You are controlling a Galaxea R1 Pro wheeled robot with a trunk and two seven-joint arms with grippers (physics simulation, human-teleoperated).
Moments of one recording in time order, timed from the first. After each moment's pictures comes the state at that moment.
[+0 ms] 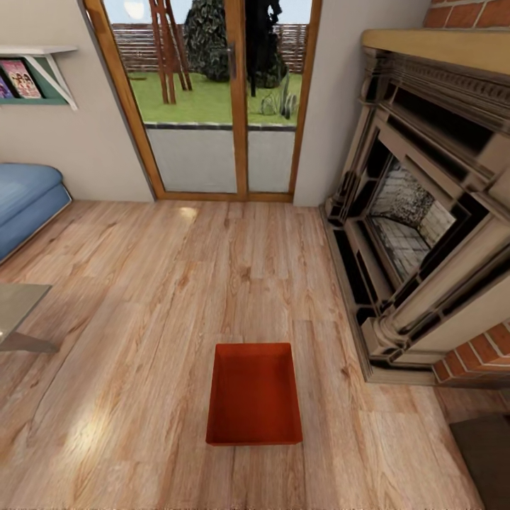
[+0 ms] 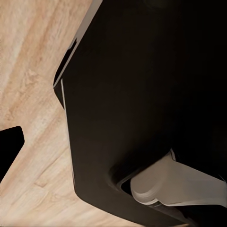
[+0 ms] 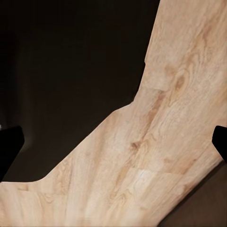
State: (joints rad) left arm -0.19 0.04 0.06 0.00 0.53 0.05 -0.08; right arm -0.13 -0.01 0.27 0.02 -0.10 -0.09 -0.03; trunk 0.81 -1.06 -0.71
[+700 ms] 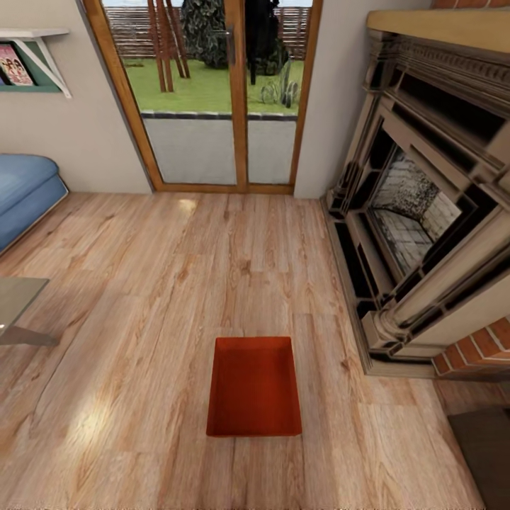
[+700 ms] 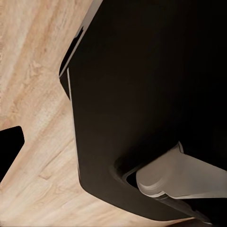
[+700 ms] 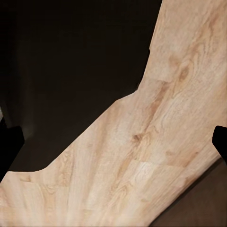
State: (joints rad) left arm -0.19 0.04 0.06 0.00 0.53 0.05 -0.08; right arm -0.13 -0.01 0.27 0.02 -0.10 -0.09 -0.03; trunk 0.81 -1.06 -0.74
